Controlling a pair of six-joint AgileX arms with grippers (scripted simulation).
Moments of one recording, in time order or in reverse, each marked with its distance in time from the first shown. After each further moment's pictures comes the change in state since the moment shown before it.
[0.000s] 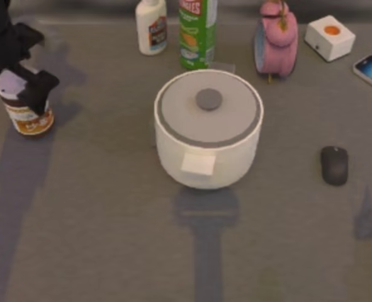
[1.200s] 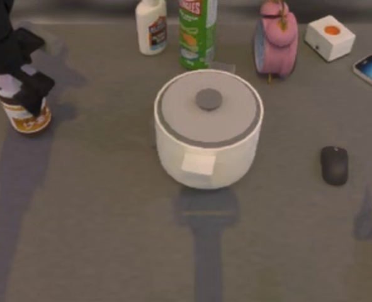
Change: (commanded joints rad) left arm 0.001 -0.005 -0.048 0.047 0.000 0.002; right arm 0.000 0.000 0.000 0.000 0.000 0.000
